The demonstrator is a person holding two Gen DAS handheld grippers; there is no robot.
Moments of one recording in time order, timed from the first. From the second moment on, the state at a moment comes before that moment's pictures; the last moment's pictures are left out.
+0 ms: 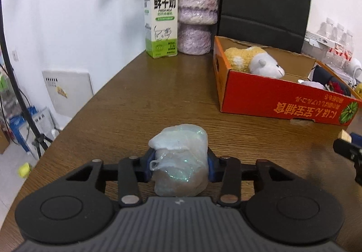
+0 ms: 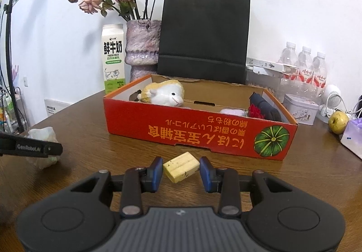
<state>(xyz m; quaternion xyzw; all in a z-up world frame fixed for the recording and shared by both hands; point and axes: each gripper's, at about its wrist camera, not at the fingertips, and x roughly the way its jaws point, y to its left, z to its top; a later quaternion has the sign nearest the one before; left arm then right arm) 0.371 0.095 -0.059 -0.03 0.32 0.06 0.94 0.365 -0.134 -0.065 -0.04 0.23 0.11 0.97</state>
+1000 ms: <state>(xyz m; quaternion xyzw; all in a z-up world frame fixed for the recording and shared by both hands) 0.326 -0.003 -0.043 0.00 0.26 0.03 0.97 0.334 -0.177 -0.028 -0.01 0.16 0.11 0.98</state>
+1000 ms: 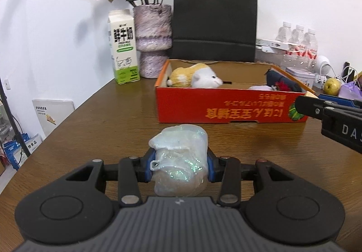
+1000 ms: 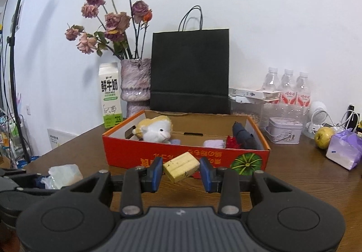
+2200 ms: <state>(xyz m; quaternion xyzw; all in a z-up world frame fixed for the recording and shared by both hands) 0.406 -0.054 0.001 -0.02 0.21 0.03 0.98 0.413 -0.222 0.005 0.01 0.13 0.11 0.99</state>
